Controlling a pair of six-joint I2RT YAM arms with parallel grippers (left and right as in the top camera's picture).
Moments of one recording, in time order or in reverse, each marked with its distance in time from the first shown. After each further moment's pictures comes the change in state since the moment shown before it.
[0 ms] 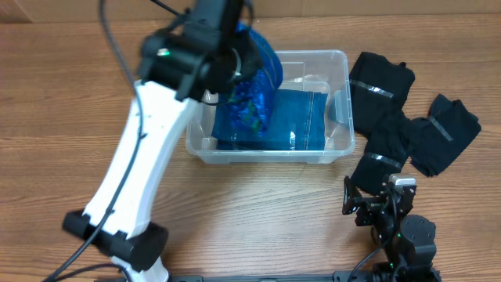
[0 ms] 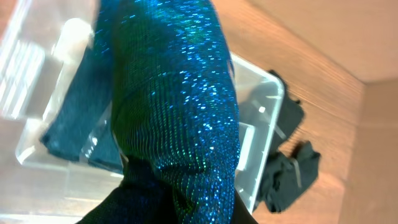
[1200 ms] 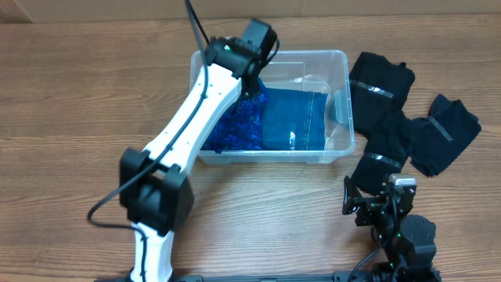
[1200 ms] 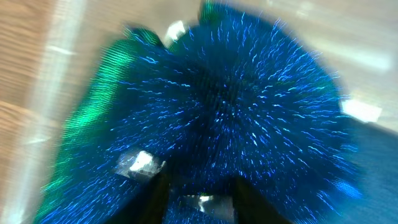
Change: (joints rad) left arm -0.013 0.264 -0.226 0.083 -0.357 0.158; right arm 0.000 0.000 0.000 0.000 0.000 0.000
